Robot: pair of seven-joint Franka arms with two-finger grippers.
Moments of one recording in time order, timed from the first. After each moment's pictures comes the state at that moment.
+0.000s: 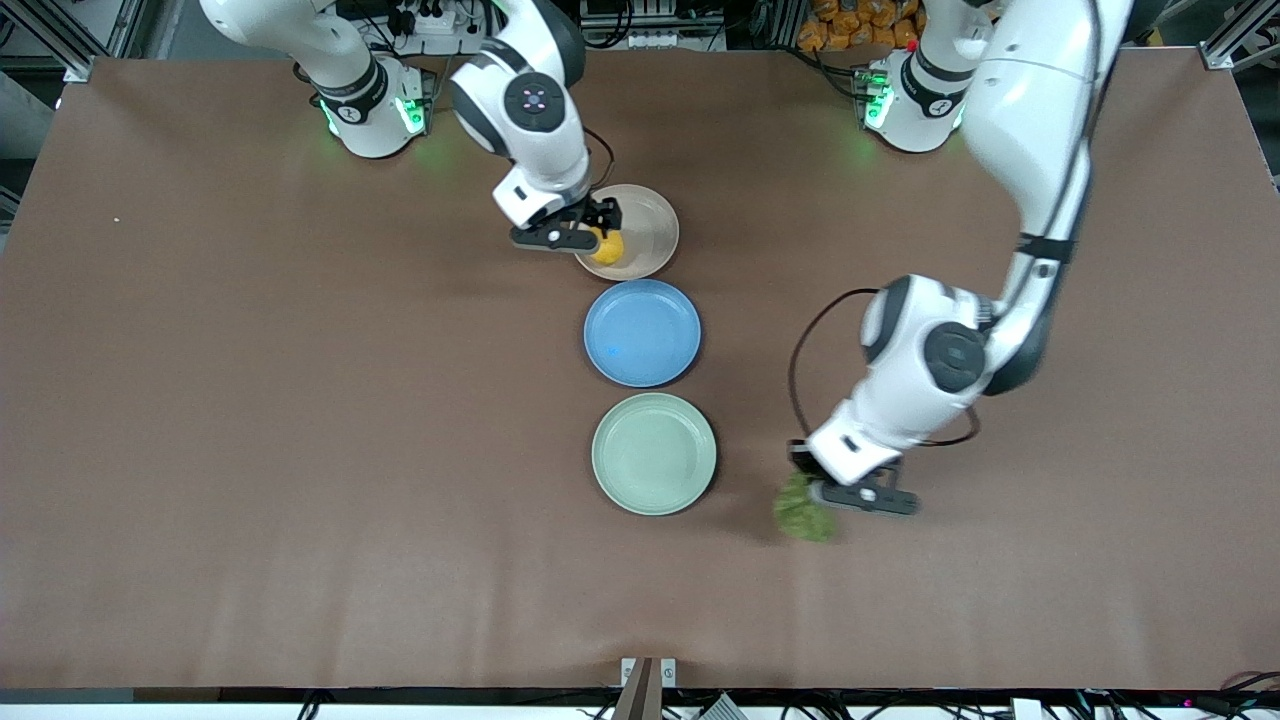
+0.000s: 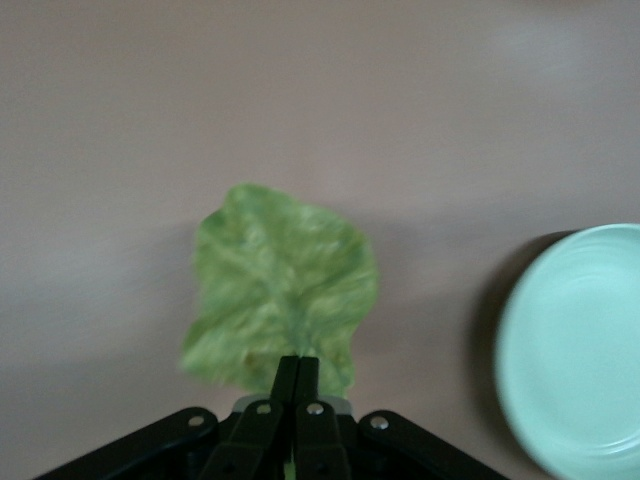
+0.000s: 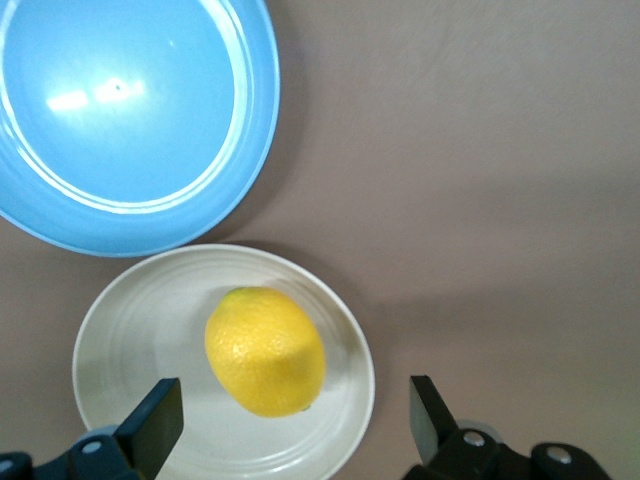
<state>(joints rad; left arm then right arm) -0.27 0.65 -0.10 -1.52 -0.07 2.36 -0.17 0.79 0.18 0.11 -2.22 0.12 2.34 0.93</state>
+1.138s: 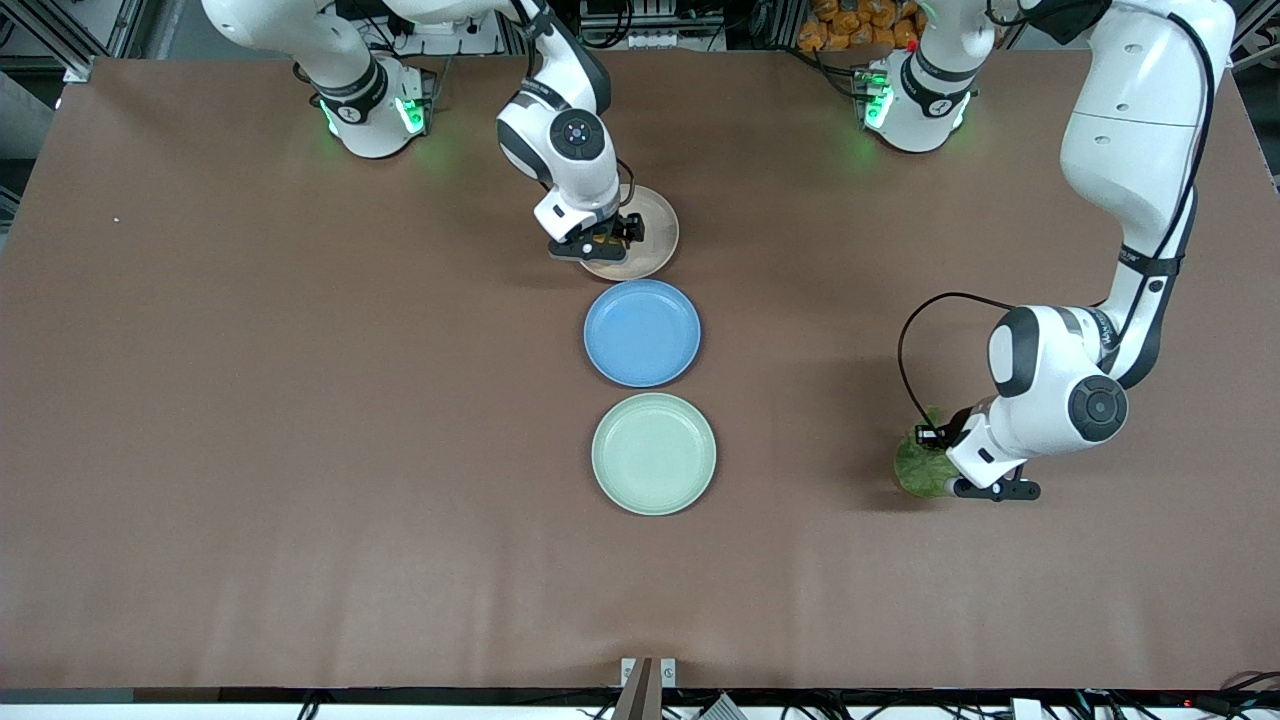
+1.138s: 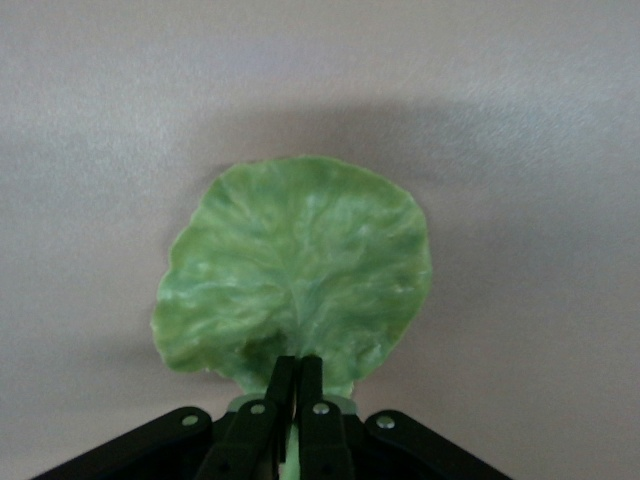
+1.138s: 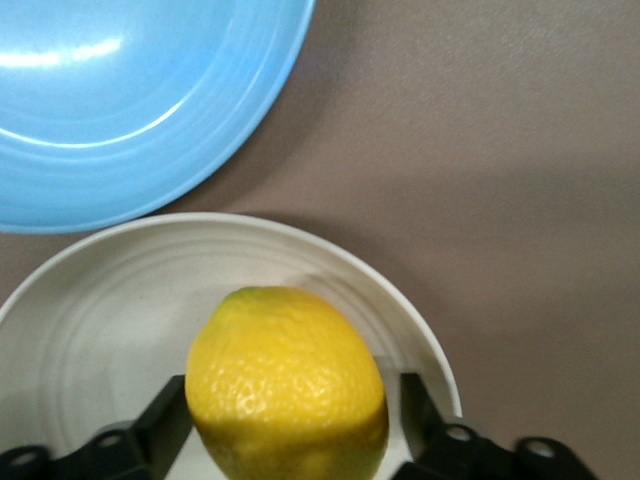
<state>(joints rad) 0.00 0.67 -0.10 -1.71 -0.07 2.29 0.01 0.88 0.39 0.10 -2.22 0.12 2.55 0.98</state>
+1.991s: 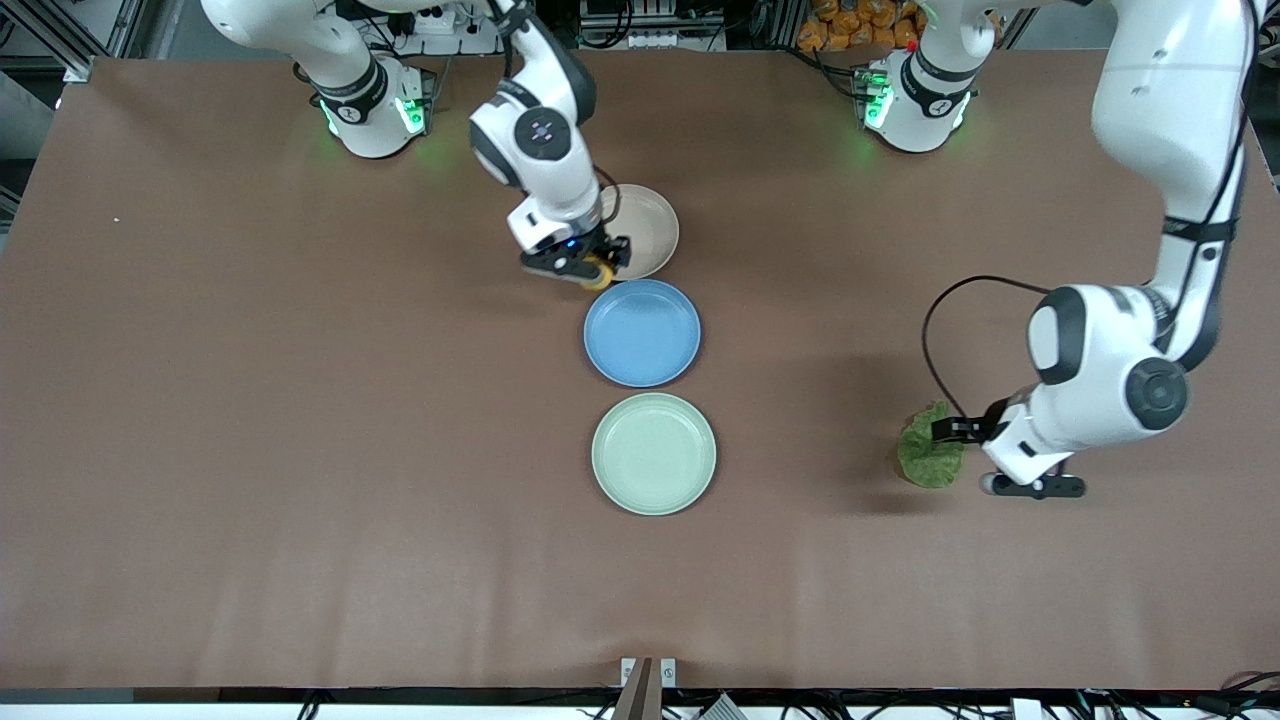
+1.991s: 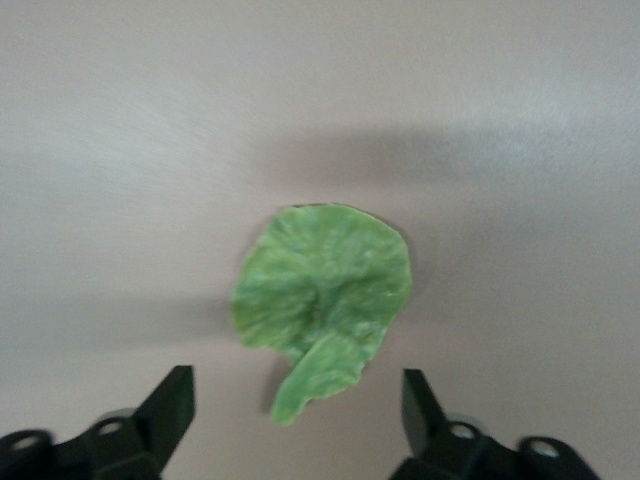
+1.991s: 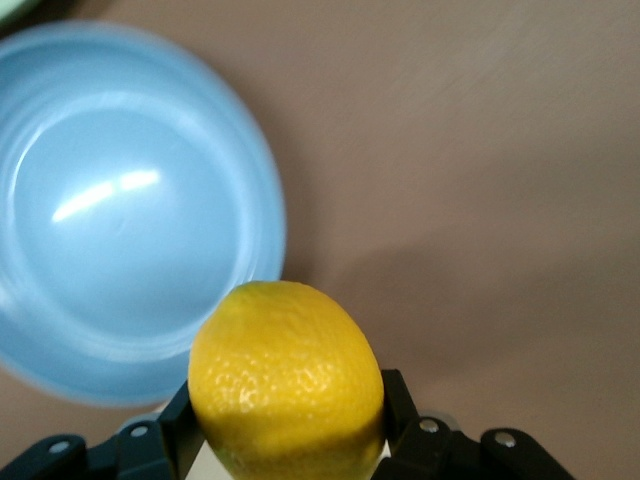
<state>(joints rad) 0.01 0.55 -0.09 -1.68 -0.05 2.17 0.01 0.83 0.29 0.02 -2.20 0.11 2.53 1.03</state>
